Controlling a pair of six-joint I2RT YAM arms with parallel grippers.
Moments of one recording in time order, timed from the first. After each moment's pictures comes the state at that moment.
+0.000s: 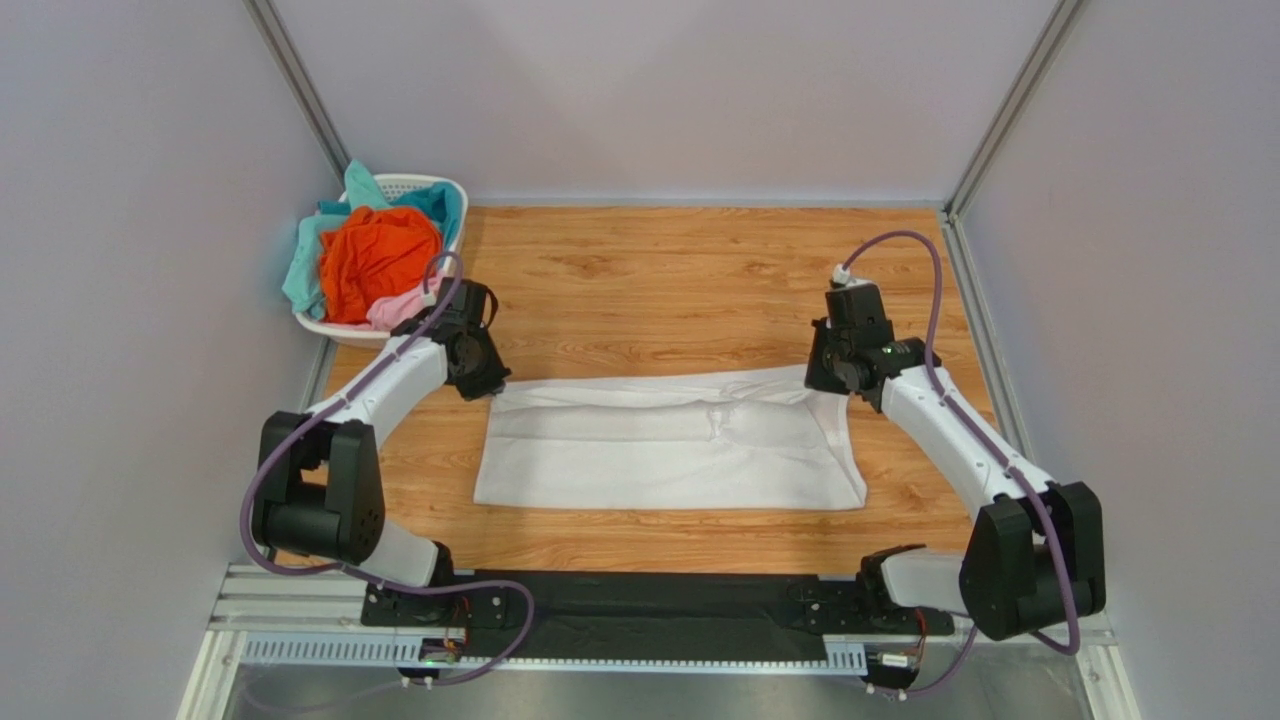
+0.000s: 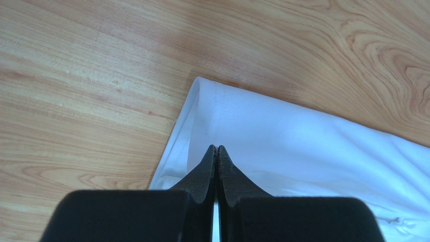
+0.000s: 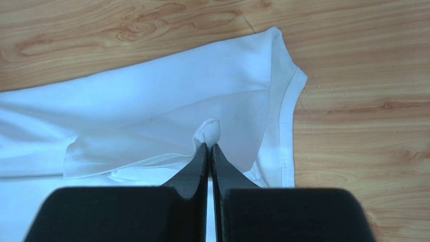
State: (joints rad) left arm -0.16 1.48 0.95 -0.58 -0.07 -0.60; right arm 0.24 1.30 0.93 -0.55 0.12 0.36
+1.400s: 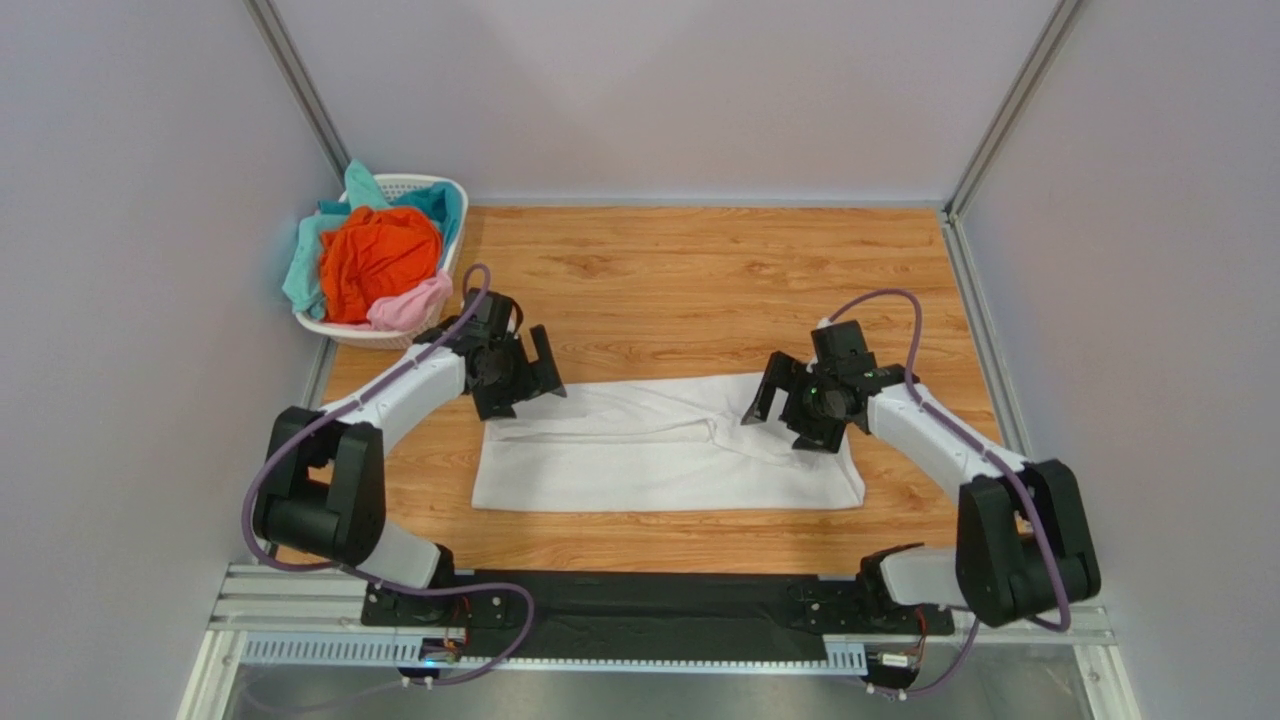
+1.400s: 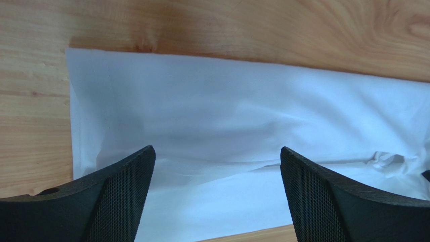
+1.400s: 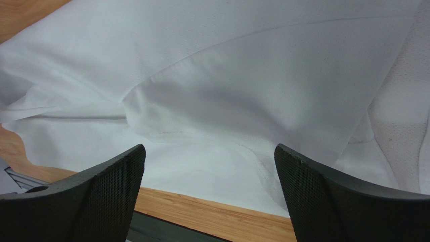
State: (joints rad) left arm -0.27 1.47 0.92 -0.53 0.11 -0.61; right arm 0.27 1.29 0.74 -0.50 -0.23 0.64
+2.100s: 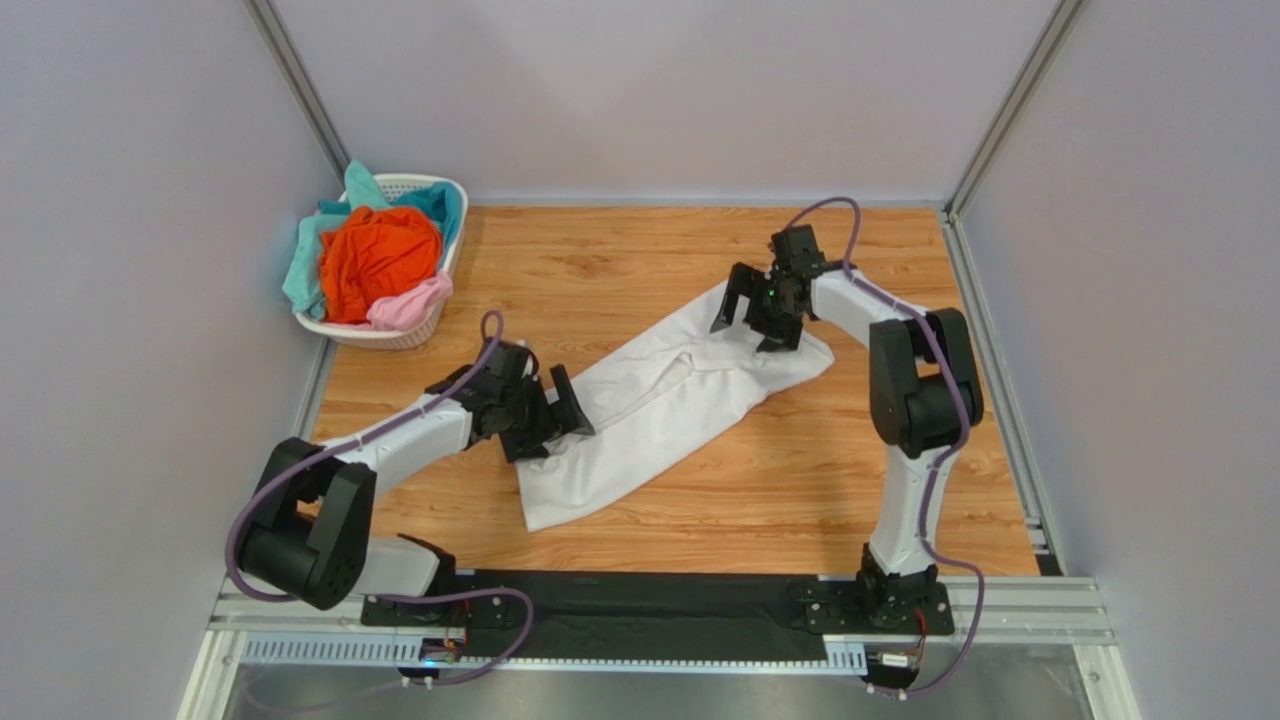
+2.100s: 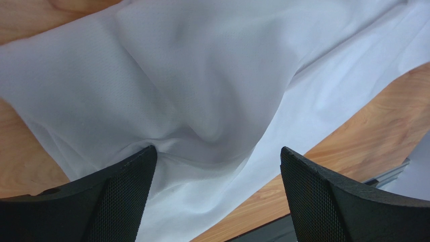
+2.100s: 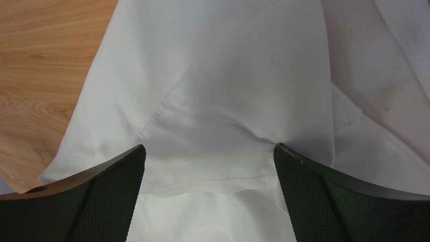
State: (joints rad) left arm -0.38 1.37 0.64 -0.30 0.24 -0.76; right arm 0.23 1.99 1.38 -0.46 -0.26 0.54
